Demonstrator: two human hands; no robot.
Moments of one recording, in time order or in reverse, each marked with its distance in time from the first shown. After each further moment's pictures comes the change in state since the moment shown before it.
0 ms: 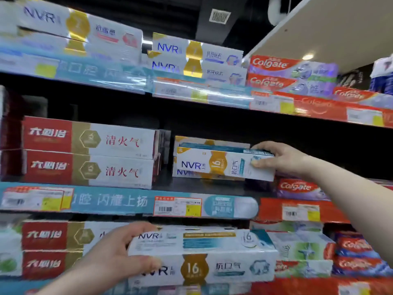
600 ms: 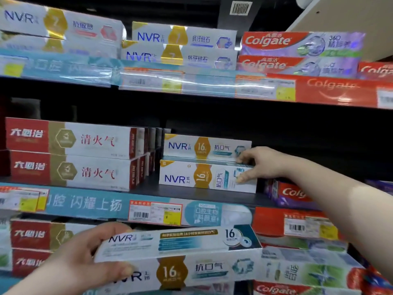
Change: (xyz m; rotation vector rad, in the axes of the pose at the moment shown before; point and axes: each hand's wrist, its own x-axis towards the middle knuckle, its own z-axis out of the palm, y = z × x) left_hand 0.009 0.015 0.020 0.005 0.202 -0.090; right_hand 0.078 0.046 0.011 -0.550 -0.168 -0.224
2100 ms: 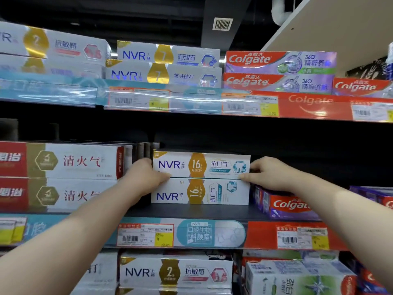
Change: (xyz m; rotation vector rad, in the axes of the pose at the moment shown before) left_hand 0.152 0.087 0.023 0.297 0.412 0.006; right_hand -0.027 0.007 -0.013 0.129 0.111 0.208
